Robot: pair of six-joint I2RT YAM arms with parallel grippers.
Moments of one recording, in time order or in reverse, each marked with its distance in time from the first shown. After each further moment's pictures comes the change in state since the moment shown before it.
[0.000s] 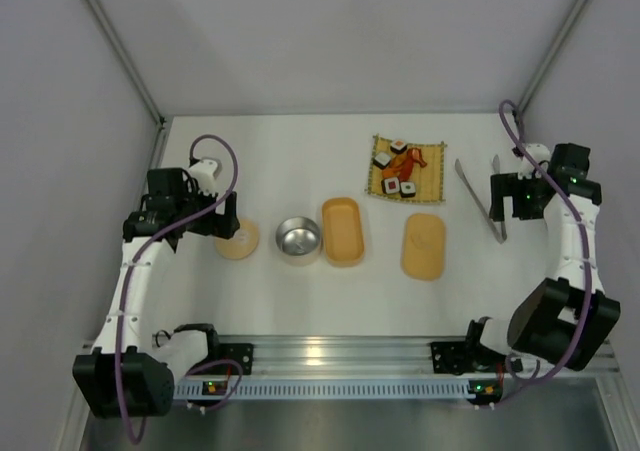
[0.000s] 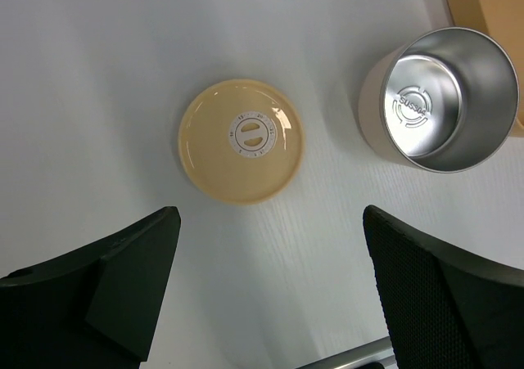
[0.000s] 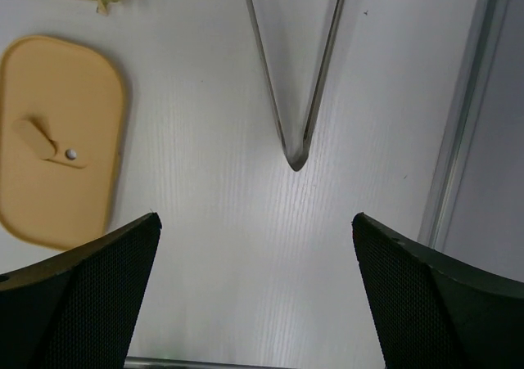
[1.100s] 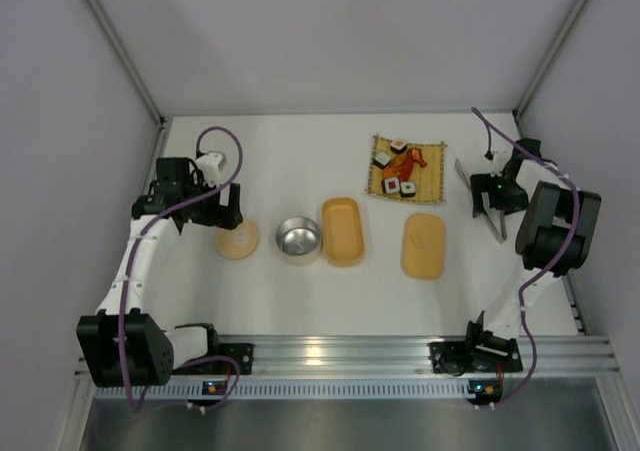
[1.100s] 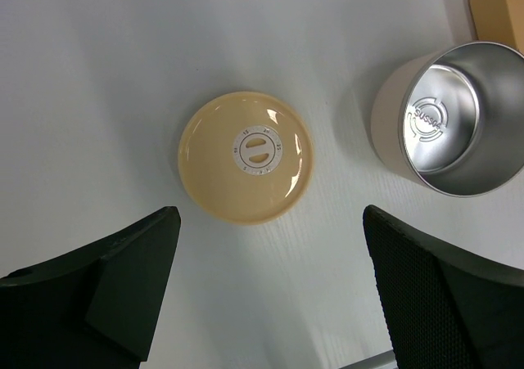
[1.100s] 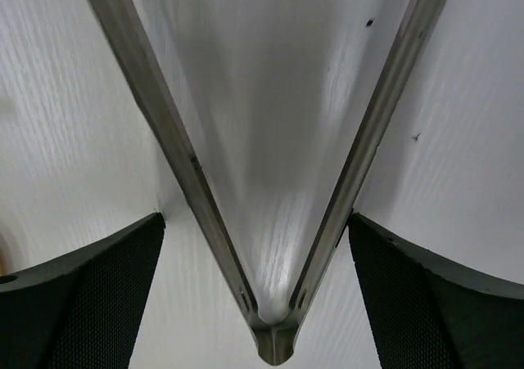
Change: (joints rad) left arm 0.000 0.160 0.045 0.046 0.009 -0.003; right arm 0.092 0.621 0.138 0.220 0.112 0.037
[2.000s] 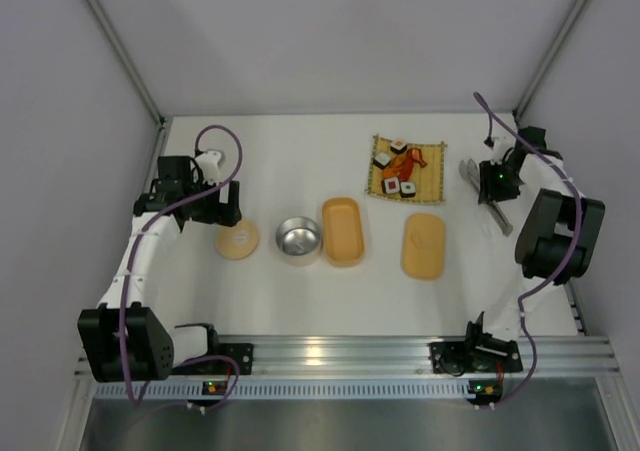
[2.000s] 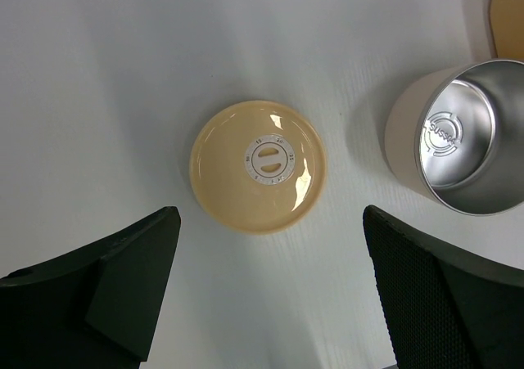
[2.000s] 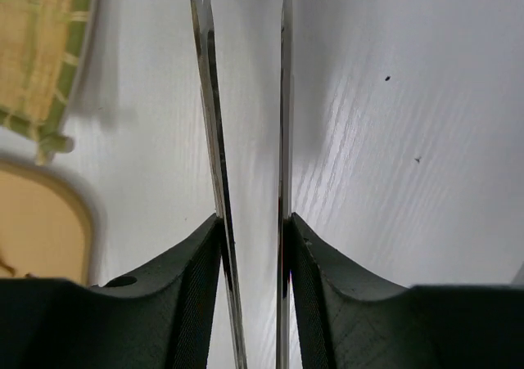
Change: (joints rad) left arm 0.000 0.037 0.000 0.040 -0.035 -0.019; right arm 0.018 -0.024 0.068 -0.020 -0.095 0.012
